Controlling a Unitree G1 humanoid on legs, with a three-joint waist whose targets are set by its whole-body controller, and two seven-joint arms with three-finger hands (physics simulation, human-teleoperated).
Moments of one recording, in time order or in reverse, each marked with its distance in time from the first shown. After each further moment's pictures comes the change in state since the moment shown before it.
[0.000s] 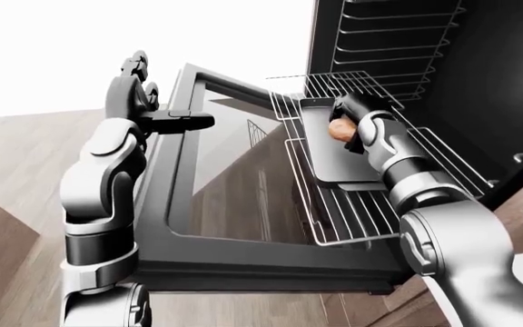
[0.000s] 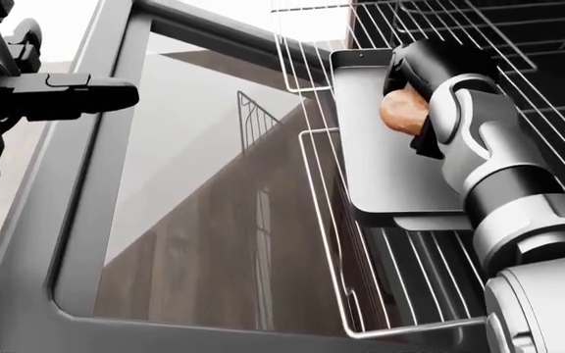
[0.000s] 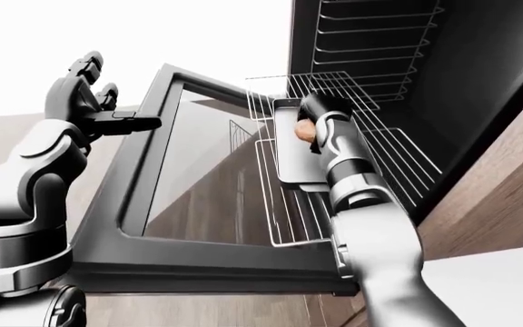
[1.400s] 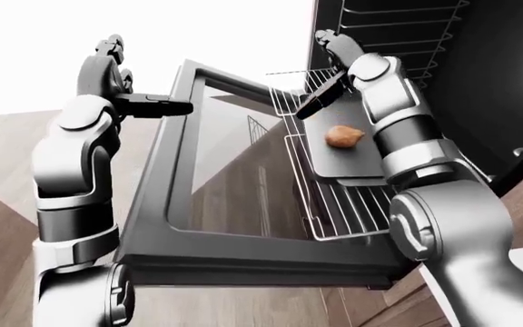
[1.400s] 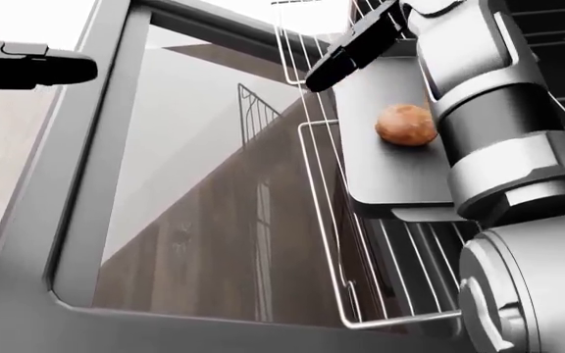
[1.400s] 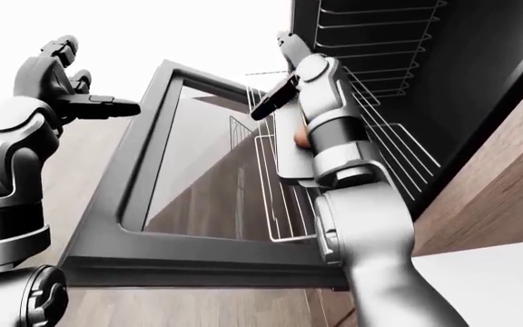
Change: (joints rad) left arm -0.120 0.108 0.006 0.150 0.119 0.018 -0.097; right arm -0.158 0.067 -0.089 -0.298 0.593 0.323 0.303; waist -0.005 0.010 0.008
